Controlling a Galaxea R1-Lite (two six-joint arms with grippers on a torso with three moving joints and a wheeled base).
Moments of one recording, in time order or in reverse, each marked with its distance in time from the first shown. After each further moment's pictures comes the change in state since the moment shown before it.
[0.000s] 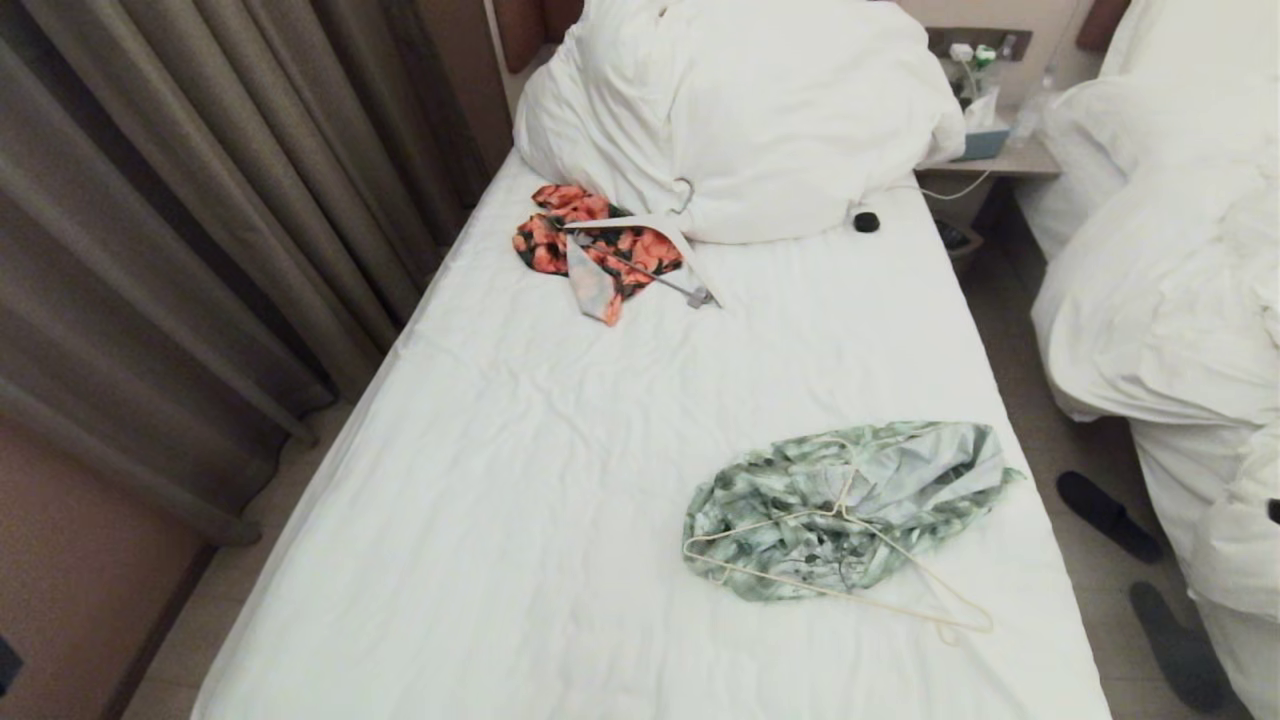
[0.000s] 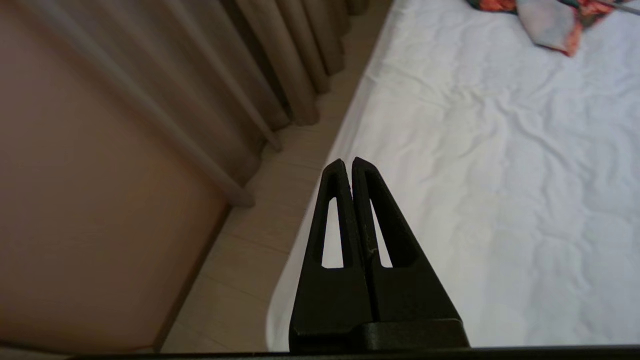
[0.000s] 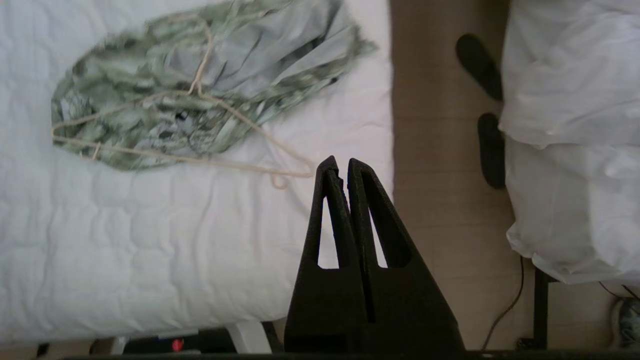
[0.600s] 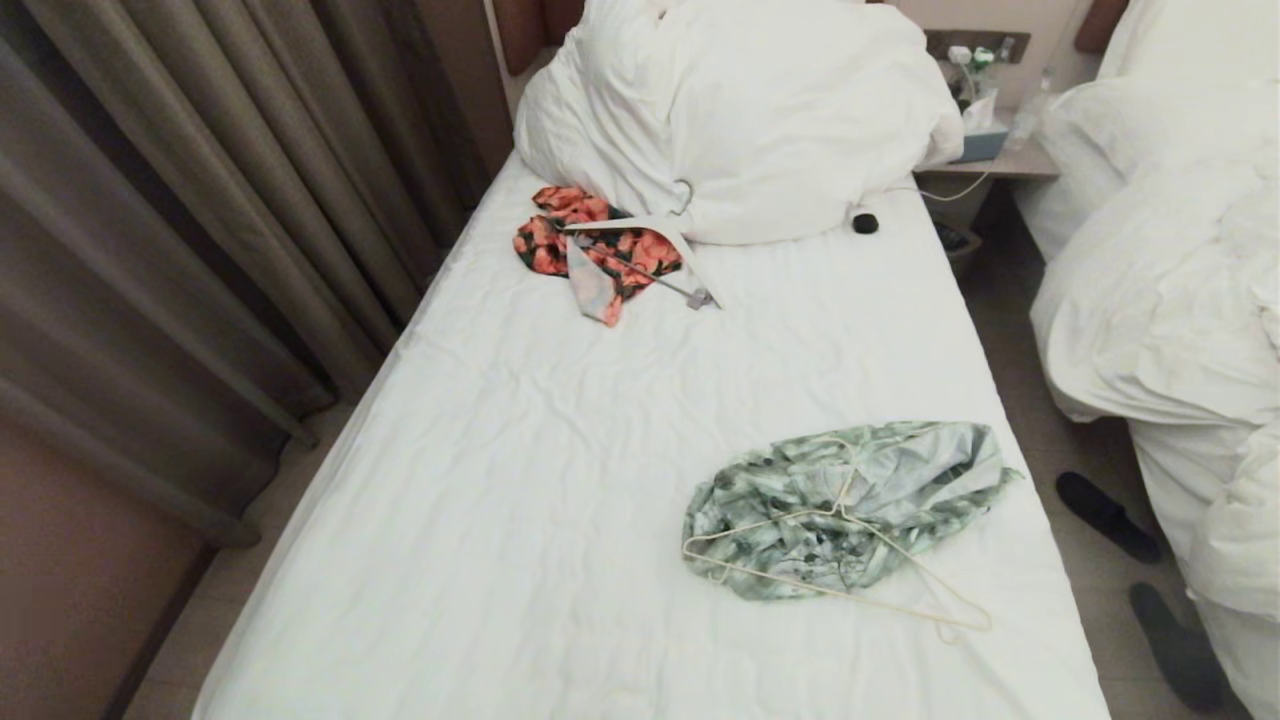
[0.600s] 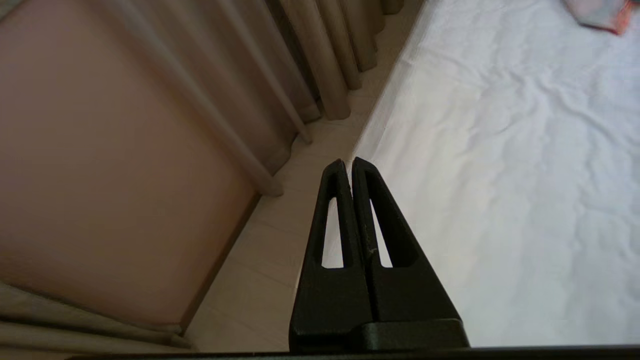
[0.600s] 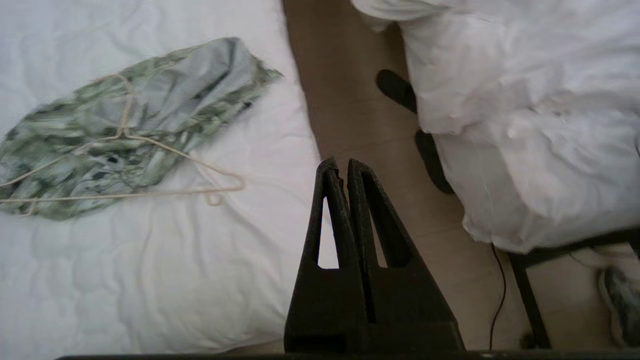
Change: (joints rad) left arm 0.140 -0.354 0.139 0.181 -0.051 0.025; right arm -0.247 -0.615 0.146 0.207 0.014 -0.069
